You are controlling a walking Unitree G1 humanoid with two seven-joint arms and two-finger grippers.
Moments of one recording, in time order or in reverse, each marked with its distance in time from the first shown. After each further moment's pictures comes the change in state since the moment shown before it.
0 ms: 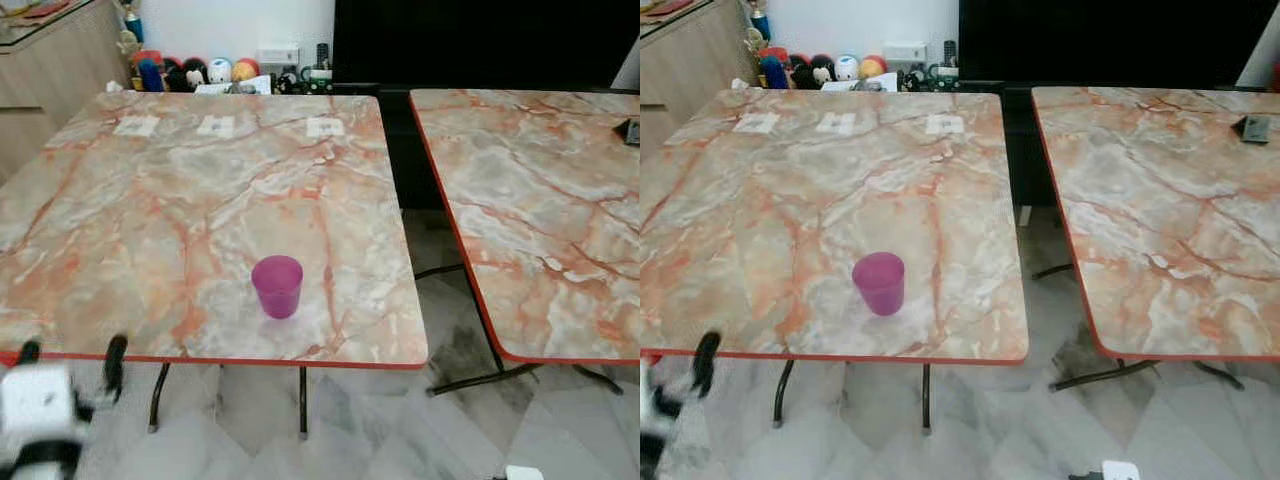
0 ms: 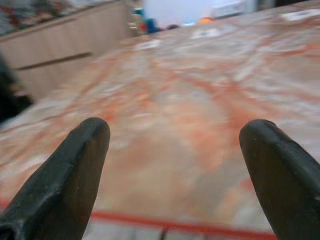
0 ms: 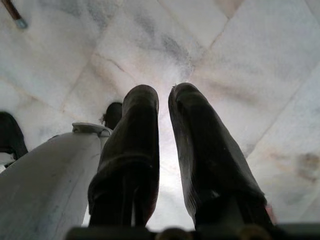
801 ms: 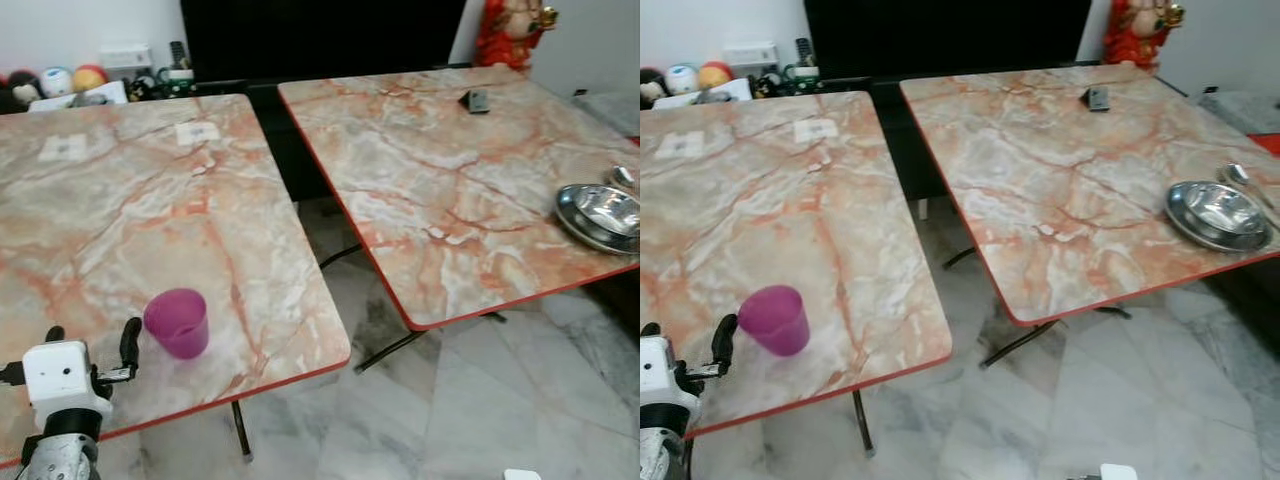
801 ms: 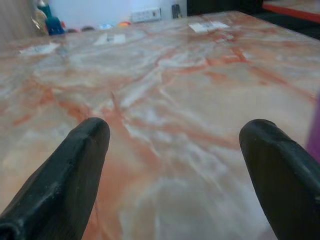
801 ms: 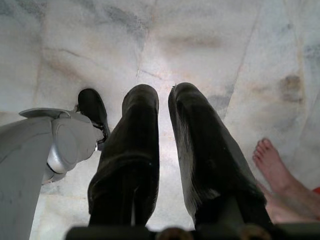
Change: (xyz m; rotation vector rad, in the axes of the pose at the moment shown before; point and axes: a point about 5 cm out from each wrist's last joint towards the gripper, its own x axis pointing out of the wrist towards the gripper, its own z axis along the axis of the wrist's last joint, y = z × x) left arm 0.010 0.006 -0.011 -0.061 0.006 0.070; right arm -0.002 -0.002 -0.006 -0.010 0.019 0.004
